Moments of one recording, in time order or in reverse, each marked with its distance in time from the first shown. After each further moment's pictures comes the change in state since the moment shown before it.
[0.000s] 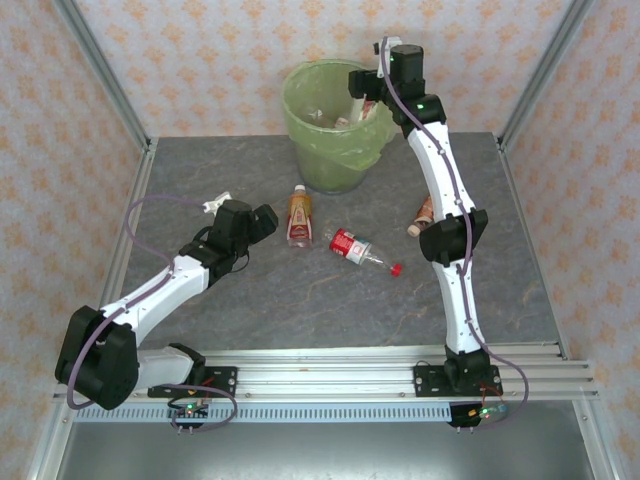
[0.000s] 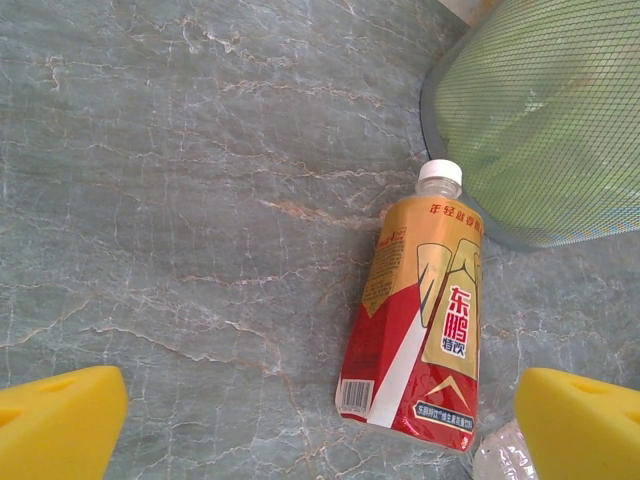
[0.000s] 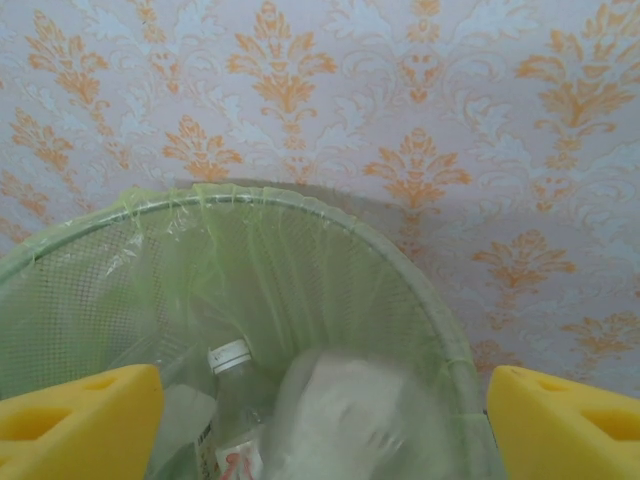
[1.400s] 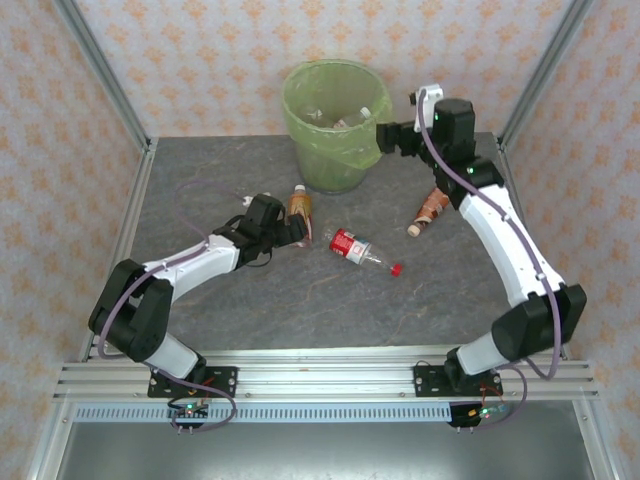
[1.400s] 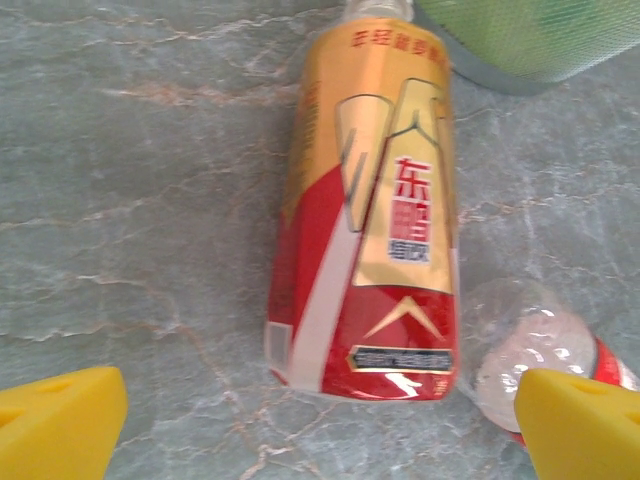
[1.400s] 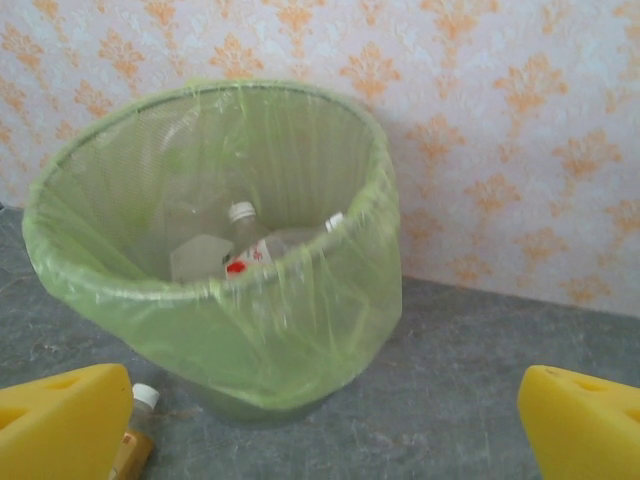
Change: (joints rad) left arm -0.093 0.288 0.156 -0.011 0.136 0.118; right arm 0.000 -0.991 -1.361 0.360 0.038 -0.038
